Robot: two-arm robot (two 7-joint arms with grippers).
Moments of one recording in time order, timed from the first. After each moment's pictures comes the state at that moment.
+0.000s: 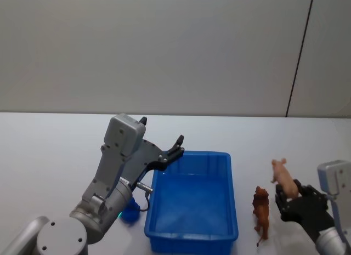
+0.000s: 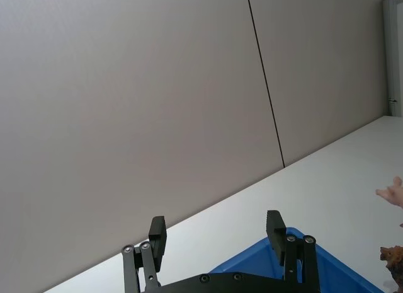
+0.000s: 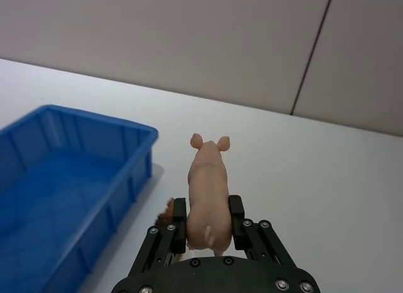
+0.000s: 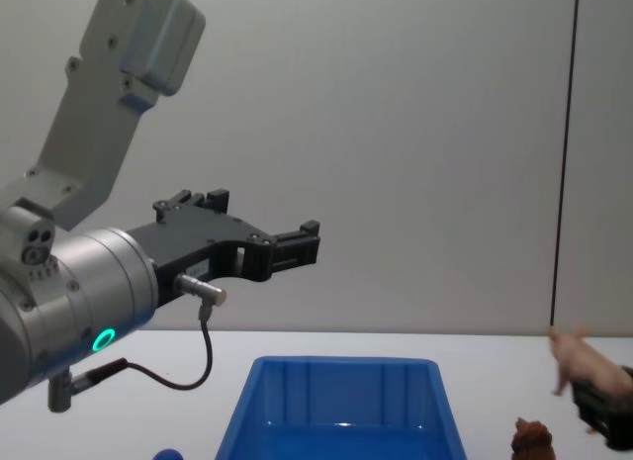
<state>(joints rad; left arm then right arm) -0.24 0.38 0.45 -1.63 -0.20 0.01 -0.01 -0.05 0.24 -0.24 -1.67 0.12 0.19 -0.02</state>
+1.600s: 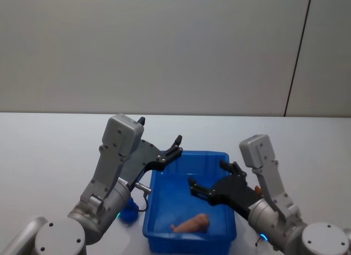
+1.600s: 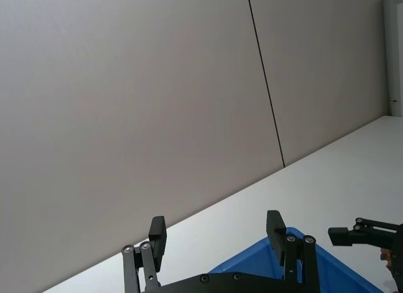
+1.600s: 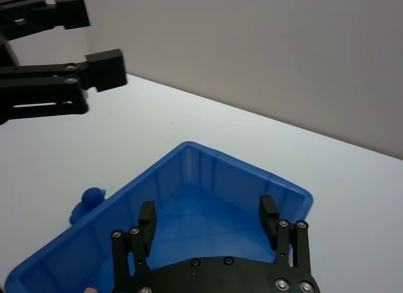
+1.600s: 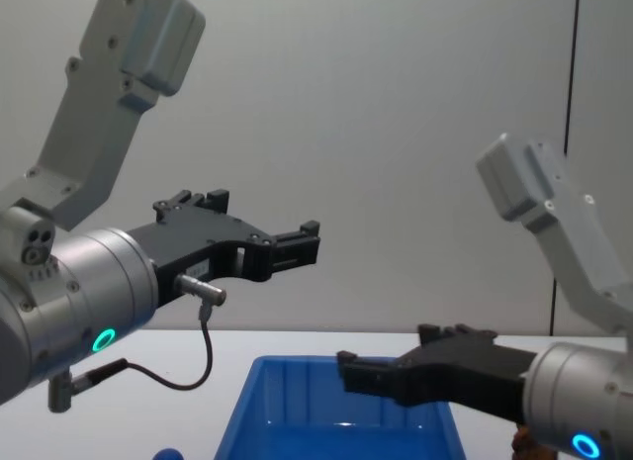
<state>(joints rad) -0.24 0.38 0.45 -1.63 -0.20 0.01 -0.01 0.18 0.08 -0.33 -1.46 0.06 0.18 0.29</state>
